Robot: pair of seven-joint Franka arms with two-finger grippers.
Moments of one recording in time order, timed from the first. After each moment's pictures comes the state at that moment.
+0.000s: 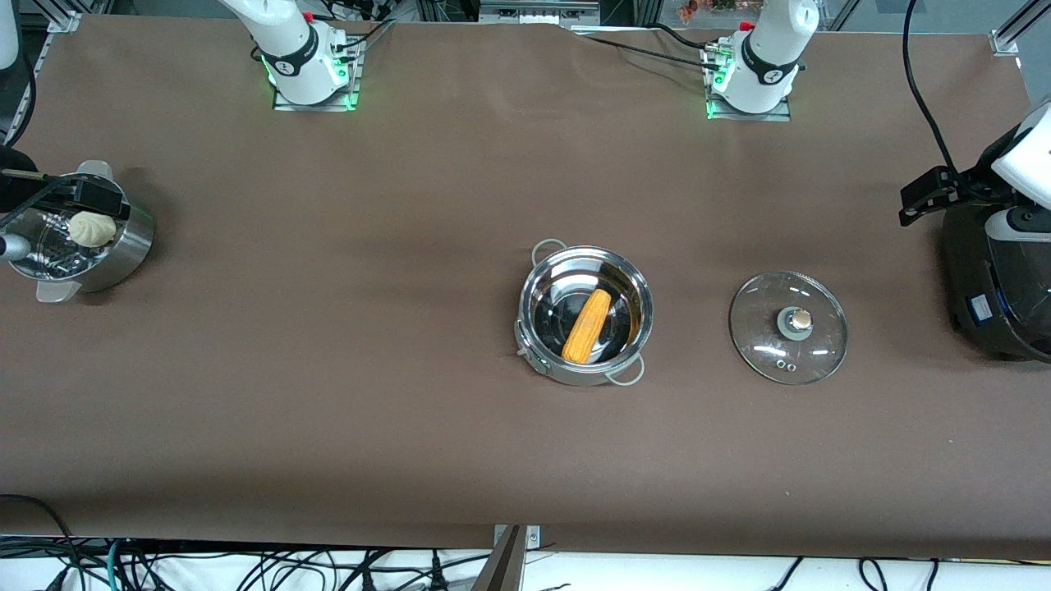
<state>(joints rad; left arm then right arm) -0.03 0.03 0.03 -1.59 0.04 1.60 0.04 0.07 0.14 -0.17 -1.53 0.00 1.46 -0.02</state>
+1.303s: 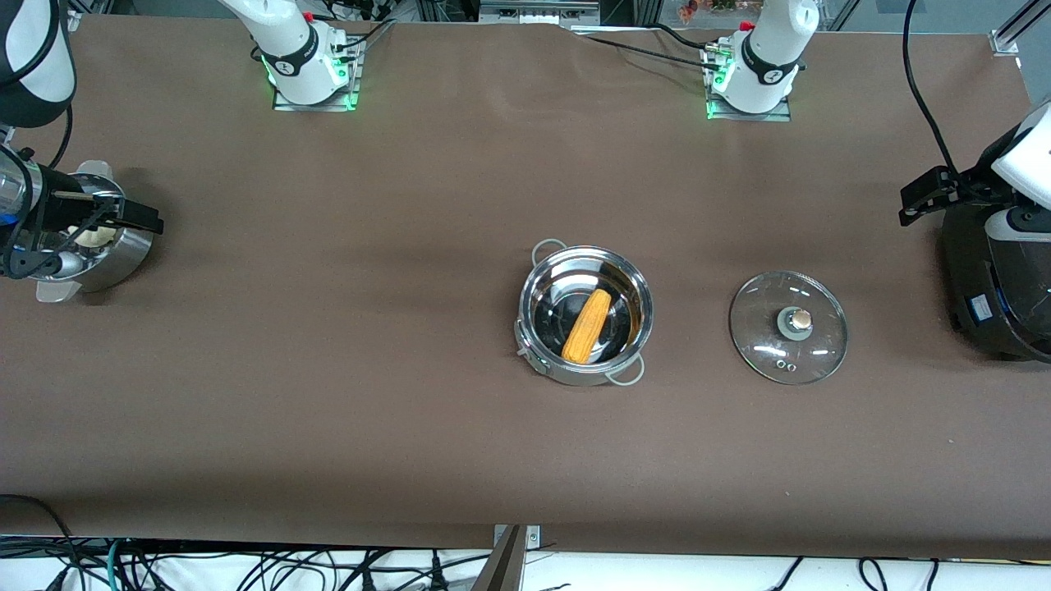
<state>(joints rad) -0.03 0.03 0.03 -1.59 0.04 1.60 0.04 0.07 0.15 -0.14 -1.58 0.00 1.55 -0.02</state>
